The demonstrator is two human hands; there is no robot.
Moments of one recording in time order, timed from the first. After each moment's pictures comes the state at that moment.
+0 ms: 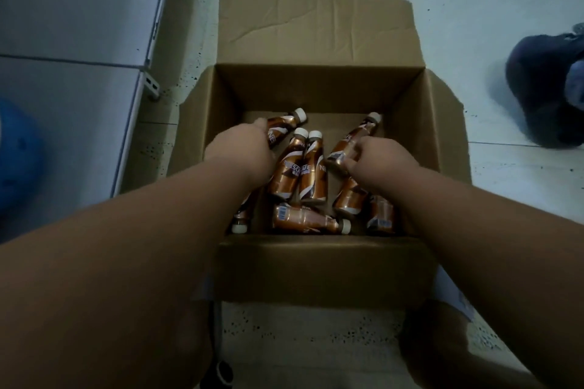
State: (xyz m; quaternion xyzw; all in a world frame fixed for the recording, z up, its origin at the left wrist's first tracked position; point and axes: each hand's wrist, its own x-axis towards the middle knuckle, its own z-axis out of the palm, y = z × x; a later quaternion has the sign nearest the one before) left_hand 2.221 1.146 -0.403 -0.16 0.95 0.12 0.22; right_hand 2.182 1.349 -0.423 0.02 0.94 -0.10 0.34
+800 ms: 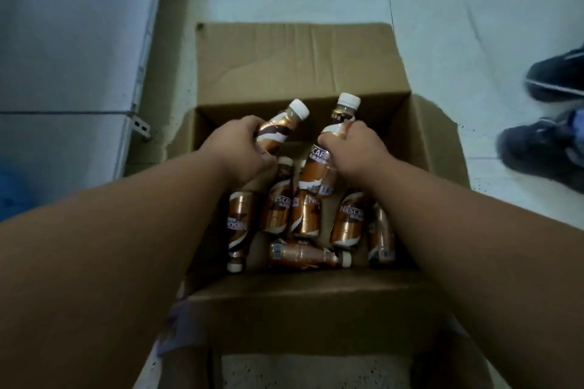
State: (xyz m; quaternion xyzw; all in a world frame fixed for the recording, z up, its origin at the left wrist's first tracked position) left_hand 2.159 1.130 -0.411 -0.13 0.93 0.28 0.19; right_hand 2.126 1.330 -0.432 0.12 0.88 -0.38 0.25
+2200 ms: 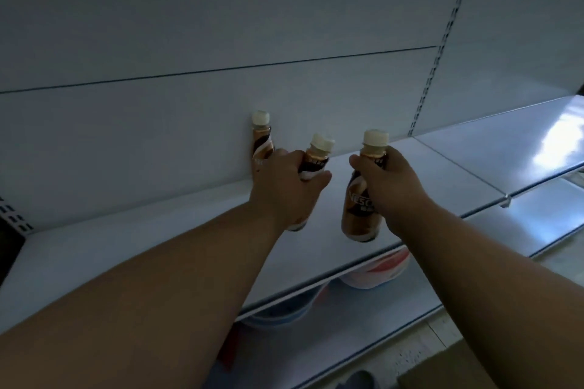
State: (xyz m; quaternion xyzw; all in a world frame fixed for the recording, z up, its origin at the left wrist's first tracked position) left_hand 2.564 0.836 -0.094 -0.46 0.78 0.22 -0.36; right_hand 2.401 0.897 -0.080 -0.44 0.67 -0.54 0.27
